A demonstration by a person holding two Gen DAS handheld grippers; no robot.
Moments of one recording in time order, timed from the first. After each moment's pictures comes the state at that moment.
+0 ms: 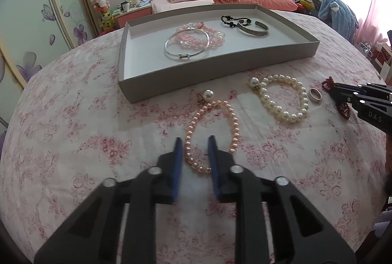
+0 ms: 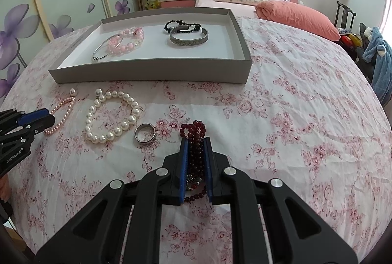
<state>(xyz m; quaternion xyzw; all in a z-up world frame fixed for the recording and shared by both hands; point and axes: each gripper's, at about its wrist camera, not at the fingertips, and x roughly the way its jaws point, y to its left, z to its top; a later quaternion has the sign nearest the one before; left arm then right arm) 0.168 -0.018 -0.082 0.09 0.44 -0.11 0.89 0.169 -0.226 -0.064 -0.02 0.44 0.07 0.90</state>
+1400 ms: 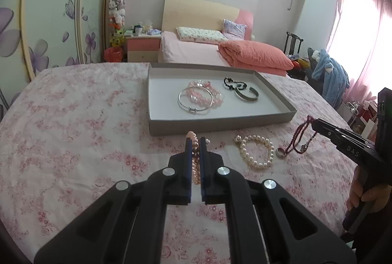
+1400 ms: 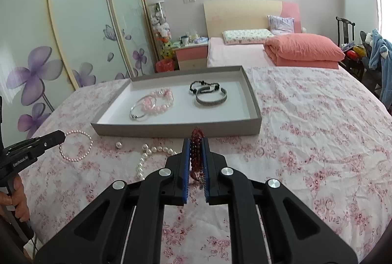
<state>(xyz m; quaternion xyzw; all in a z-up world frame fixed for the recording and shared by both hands) 0.131 0.020 -0.016 -0.04 0.33 -0.11 0.94 0.140 -0.223 -0.008 0.06 0.30 0.11 0.94</state>
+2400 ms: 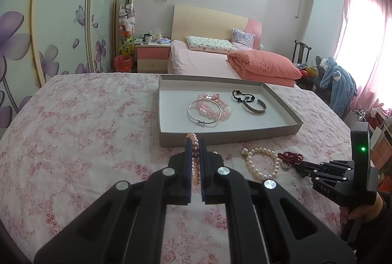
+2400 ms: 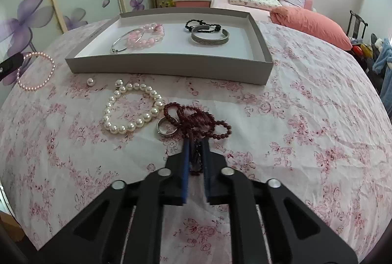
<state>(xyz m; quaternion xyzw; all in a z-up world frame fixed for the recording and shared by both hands) 0.129 0.022 -0.004 -0.04 0.30 -0.08 0.95 0.160 -0.212 -0.066 -0.03 0.43 0.10 0.90</state>
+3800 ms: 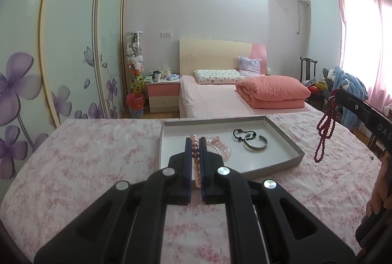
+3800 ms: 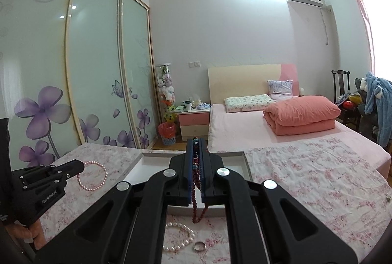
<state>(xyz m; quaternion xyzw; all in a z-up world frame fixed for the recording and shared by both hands) 0.129 -0.018 0.044 0.01 0.20 -0.04 0.98 0.127 -0.216 0.072 0.05 0.11 0.10 0.99</state>
